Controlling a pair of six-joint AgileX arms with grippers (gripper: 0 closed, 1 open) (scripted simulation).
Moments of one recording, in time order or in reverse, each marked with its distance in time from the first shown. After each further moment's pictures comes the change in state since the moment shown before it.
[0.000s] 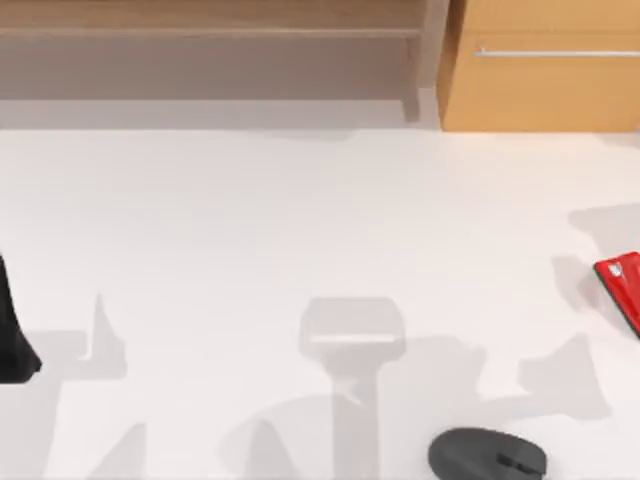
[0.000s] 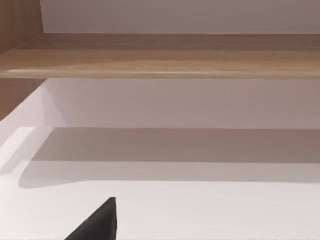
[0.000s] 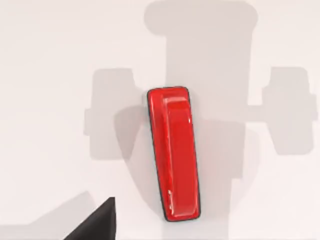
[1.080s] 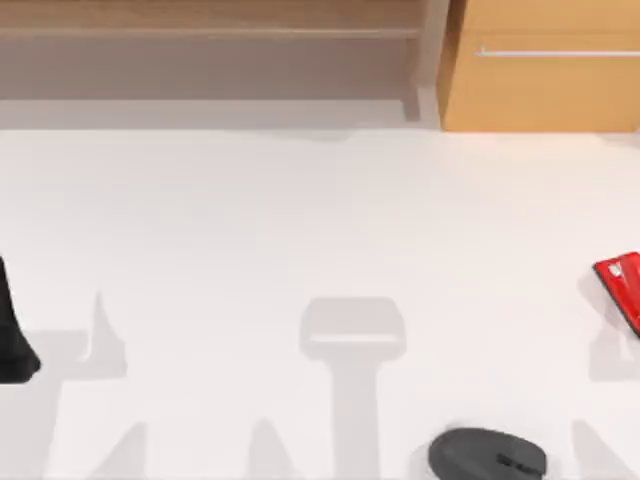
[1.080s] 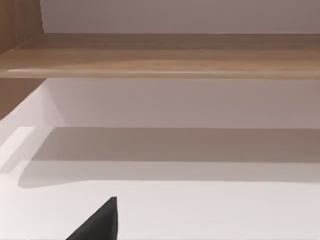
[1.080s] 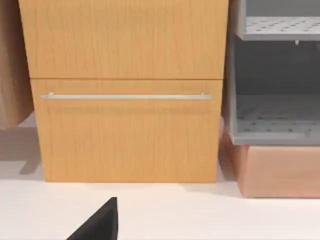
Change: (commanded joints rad) left arm 0.000 0.000 0.000 0.000 0.000 0.000; right arm -0.040 -1.182 -0.849 0.639 -0.003 0.123
